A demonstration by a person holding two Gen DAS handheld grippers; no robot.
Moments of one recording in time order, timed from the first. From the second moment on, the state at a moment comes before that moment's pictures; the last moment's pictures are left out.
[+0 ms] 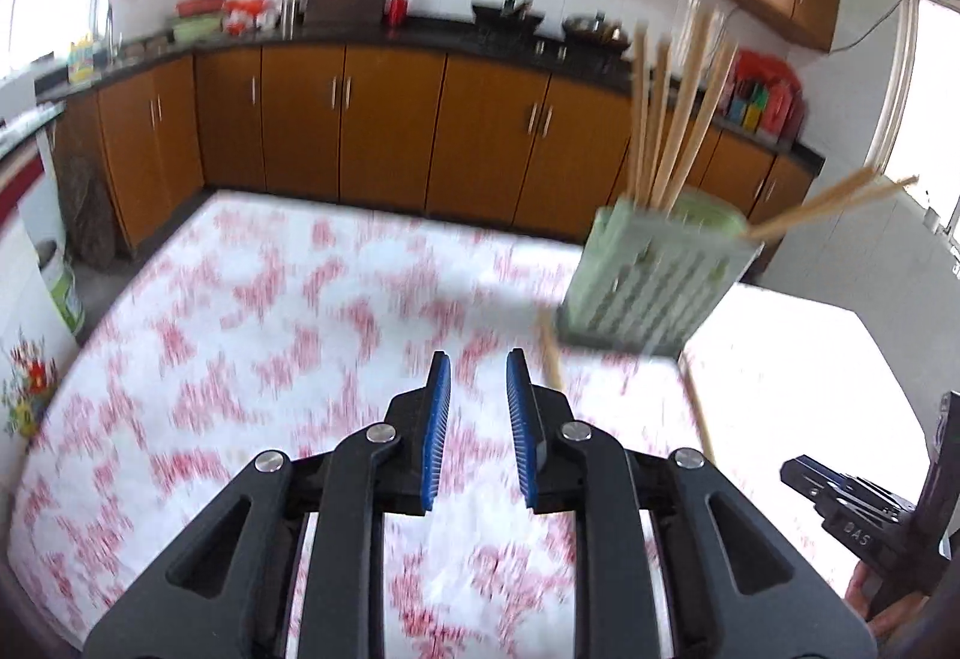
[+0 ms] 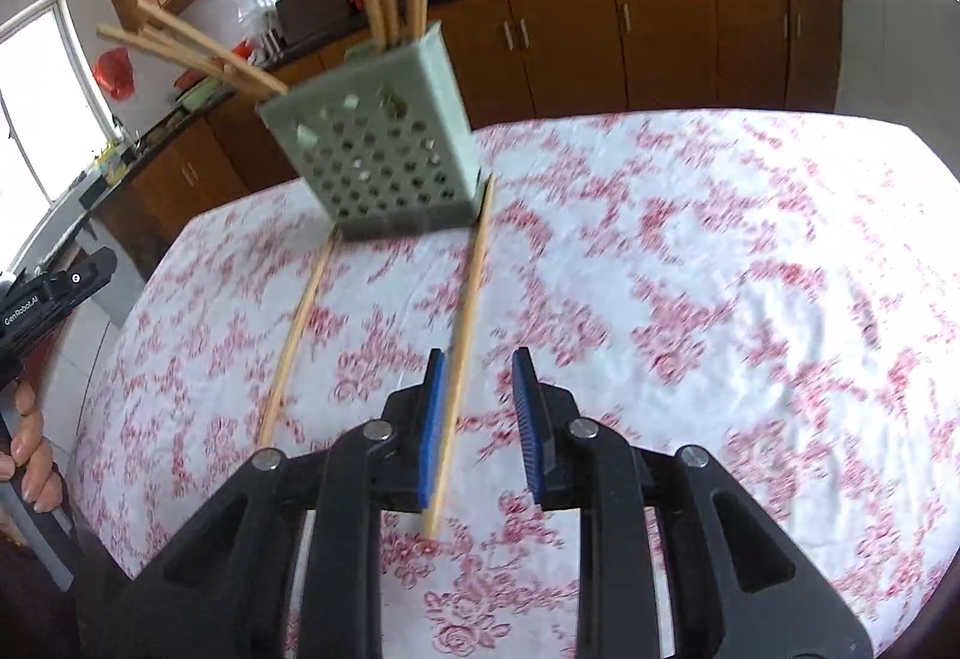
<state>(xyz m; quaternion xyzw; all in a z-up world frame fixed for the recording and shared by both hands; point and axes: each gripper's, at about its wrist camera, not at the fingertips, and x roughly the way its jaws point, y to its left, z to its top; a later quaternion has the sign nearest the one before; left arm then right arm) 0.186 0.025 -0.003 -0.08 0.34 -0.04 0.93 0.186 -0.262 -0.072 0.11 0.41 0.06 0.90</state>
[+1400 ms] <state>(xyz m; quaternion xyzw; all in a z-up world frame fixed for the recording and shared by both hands) 0.219 -0.008 -0.091 -0.02 0.44 -0.02 0.90 0.214 -0.302 -0.107 0.09 0.43 -0.03 0.90</state>
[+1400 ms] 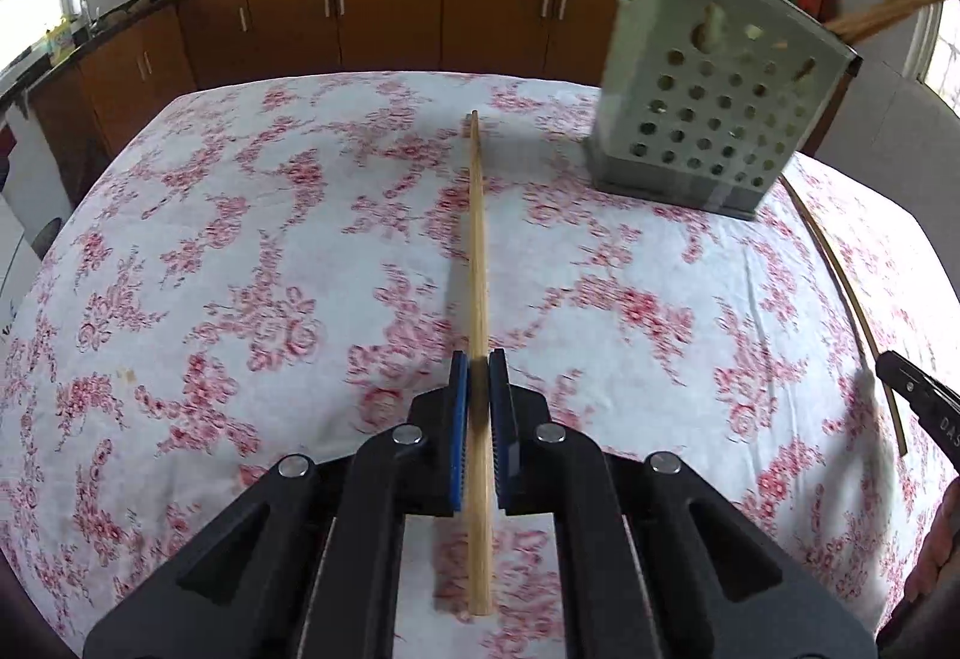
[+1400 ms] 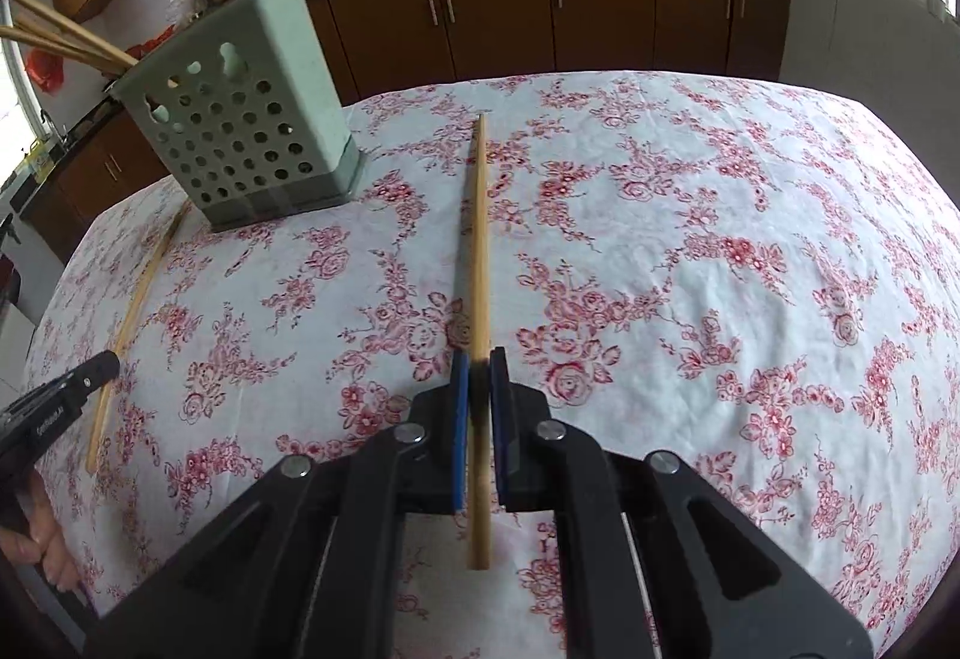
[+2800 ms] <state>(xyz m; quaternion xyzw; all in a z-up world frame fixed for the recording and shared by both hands) 0.235 0.010 -0.093 -0.03 0.43 -0.03 0.90 0.231 -0.298 -0.116 0.06 0.43 -0.03 0.90</state>
